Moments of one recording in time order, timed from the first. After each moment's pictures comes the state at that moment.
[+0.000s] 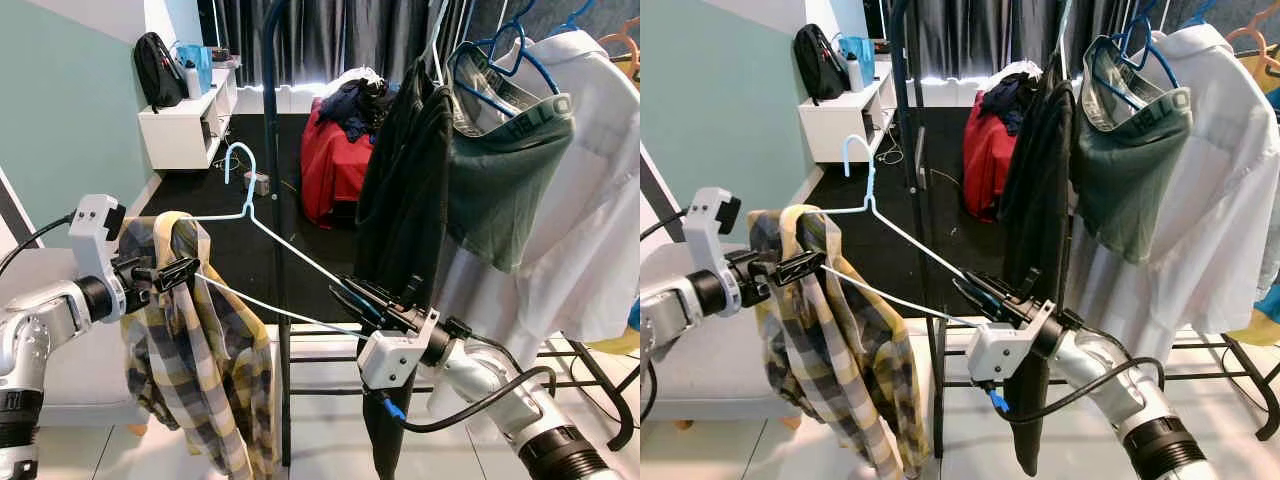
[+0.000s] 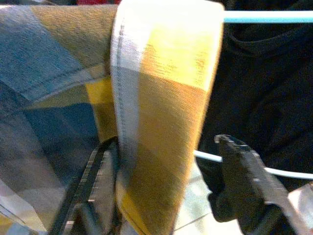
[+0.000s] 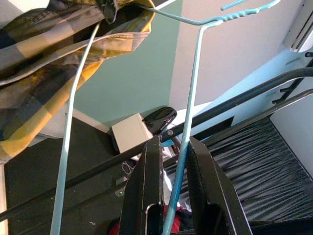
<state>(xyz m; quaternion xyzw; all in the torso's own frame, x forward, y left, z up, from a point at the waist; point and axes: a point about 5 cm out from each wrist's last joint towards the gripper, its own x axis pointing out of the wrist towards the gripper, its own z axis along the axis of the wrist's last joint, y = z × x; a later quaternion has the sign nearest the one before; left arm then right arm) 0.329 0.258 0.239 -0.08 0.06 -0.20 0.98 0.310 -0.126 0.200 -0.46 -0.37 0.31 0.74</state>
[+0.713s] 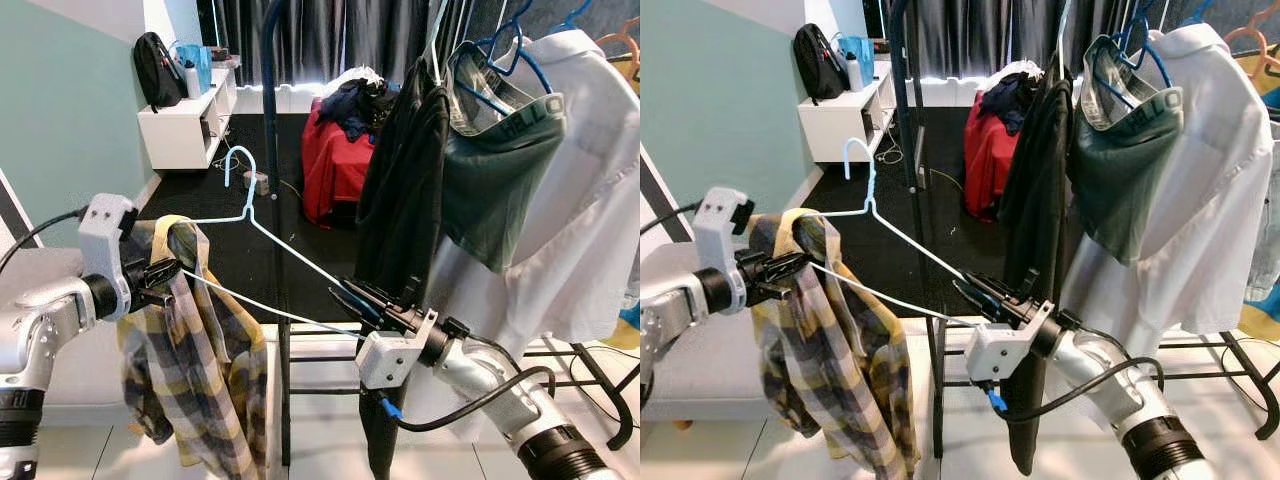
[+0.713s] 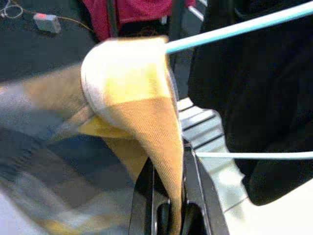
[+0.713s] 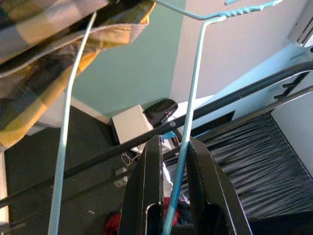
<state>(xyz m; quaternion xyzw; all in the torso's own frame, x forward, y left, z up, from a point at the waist) 0.326 0.248 0.260 0.05 0.05 -0.21 0.97 0.316 -0.126 0.199 -0.48 -0.36 0.30 0.74</state>
